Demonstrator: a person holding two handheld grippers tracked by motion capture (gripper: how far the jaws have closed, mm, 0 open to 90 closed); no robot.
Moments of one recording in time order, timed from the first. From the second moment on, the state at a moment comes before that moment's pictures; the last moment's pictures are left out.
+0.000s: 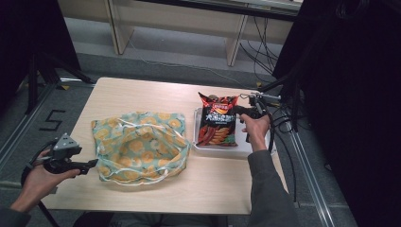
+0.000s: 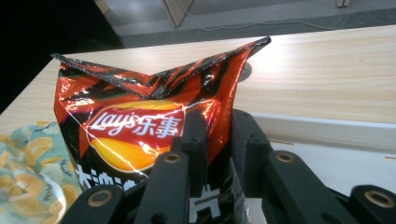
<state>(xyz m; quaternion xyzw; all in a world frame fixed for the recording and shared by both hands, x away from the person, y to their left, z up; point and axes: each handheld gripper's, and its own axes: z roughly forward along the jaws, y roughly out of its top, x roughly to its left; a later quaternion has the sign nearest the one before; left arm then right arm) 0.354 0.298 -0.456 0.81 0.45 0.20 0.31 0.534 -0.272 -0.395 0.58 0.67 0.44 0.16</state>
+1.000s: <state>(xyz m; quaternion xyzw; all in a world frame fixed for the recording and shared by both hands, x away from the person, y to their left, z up) 0.353 0.298 -0.456 0.81 0.45 0.20 0.32 0.511 -0.261 -0.390 0.55 0.68 0.44 0.18</state>
